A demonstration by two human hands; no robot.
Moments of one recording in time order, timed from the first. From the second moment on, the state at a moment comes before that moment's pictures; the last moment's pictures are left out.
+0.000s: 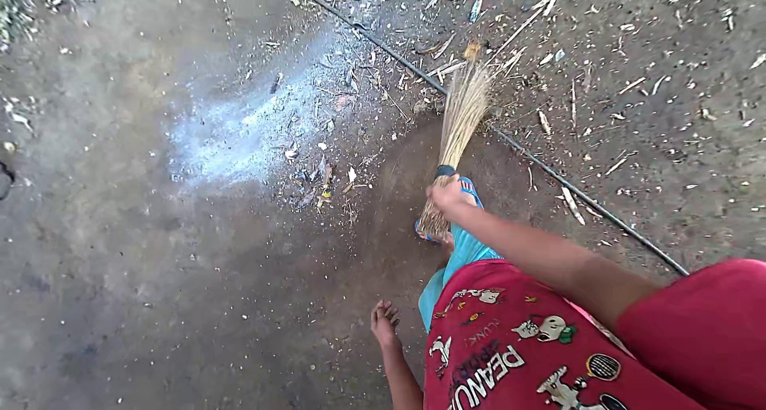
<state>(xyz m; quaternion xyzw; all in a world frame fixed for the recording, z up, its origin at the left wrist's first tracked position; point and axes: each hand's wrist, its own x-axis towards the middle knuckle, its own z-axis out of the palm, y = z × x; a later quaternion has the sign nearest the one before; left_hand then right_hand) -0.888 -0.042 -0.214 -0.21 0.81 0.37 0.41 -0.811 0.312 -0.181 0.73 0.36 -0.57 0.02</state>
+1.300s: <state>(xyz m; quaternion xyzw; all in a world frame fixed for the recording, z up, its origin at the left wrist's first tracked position) -0.793 -0.066 -0.279 -0.19 0.76 0.29 0.55 -0.770 0.243 -0.163 0.53 0.35 -0.74 0.19</state>
